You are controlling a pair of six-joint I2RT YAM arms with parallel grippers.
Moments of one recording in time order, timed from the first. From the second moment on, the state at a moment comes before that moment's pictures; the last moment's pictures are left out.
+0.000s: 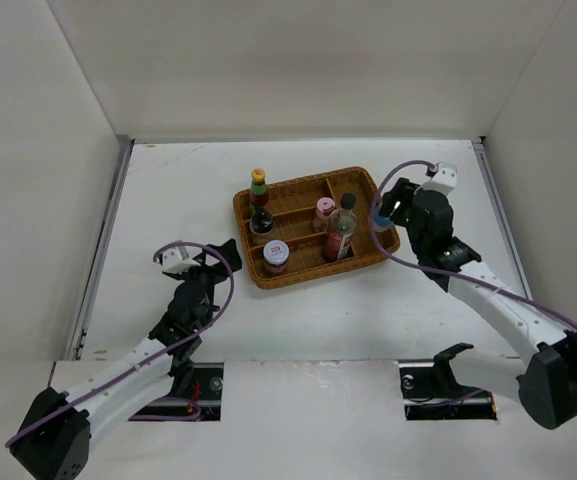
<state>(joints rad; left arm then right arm) -0.62 0.67 0.09 0.56 -0.68 -0.64 0.39 1.12 0.79 0.08 0.44 0.43</state>
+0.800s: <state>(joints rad) -0.57 0.70 0.09 0.55 -0.68 -0.66 0.51 1.25 0.72 0.13 0.46 0.49</state>
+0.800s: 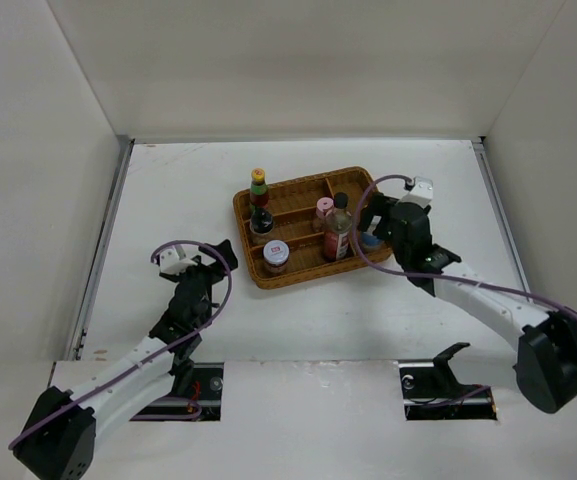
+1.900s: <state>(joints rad) -0.39 0.68 0.31 -0.13 -0.61 -0.78 0.29 0.73 0.20 0.19 0.53 0.82</state>
